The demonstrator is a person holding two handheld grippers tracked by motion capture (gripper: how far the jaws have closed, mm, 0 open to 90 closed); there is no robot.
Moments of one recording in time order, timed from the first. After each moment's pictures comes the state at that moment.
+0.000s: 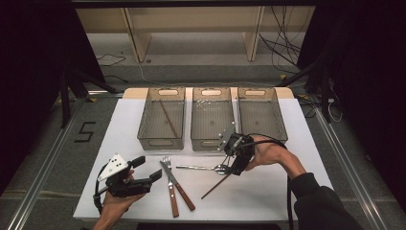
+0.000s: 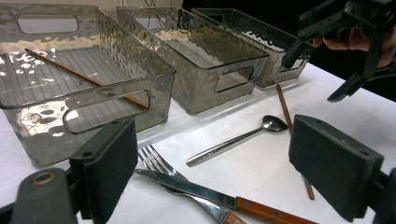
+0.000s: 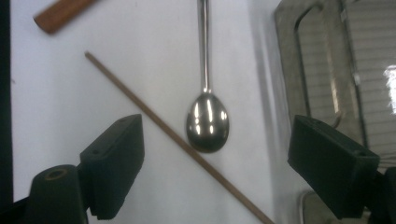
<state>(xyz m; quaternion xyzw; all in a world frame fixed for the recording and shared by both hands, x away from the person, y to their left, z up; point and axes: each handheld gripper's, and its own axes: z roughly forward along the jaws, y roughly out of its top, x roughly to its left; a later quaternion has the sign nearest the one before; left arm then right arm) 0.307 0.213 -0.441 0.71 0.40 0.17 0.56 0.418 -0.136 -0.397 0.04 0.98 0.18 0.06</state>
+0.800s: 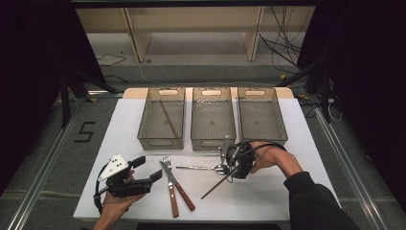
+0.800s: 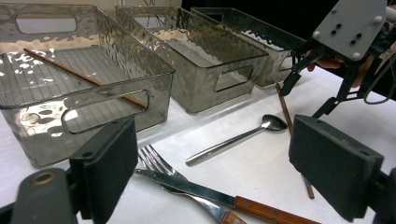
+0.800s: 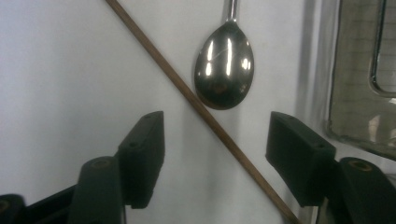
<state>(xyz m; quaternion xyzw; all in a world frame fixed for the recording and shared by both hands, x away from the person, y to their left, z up) 0.307 0.213 -0.441 0.71 0.40 0.17 0.56 0.419 -0.137 -0.433 -0.02 1.00 0.07 0.05</state>
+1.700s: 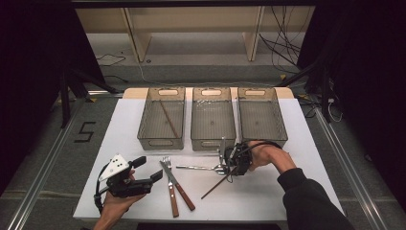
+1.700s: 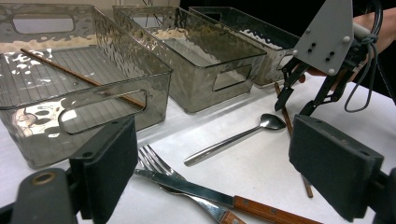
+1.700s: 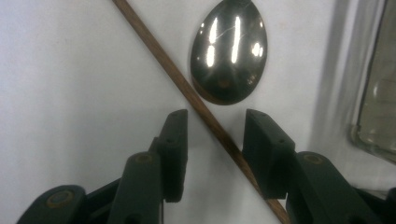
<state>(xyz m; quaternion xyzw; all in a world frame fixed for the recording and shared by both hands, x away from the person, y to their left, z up) 0.307 0.211 -0.441 0.71 0.40 0.17 0.55 0.431 -0.133 -0.453 -0.03 1.00 0.05 0.03</state>
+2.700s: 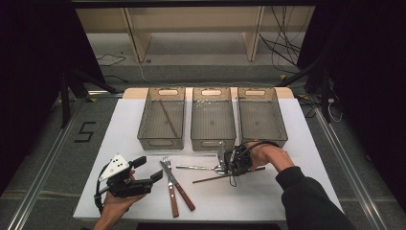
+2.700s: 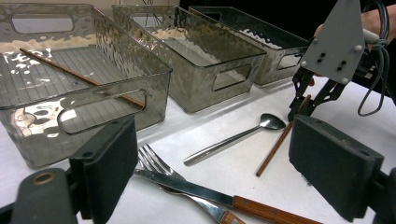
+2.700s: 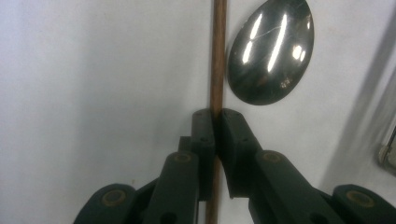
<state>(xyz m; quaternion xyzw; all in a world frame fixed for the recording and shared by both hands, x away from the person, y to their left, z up) 0.308 0.211 -0.441 0.71 0.40 0.17 0.56 0.428 -0.130 -0.454 -0.11 0.99 0.02 0.00</state>
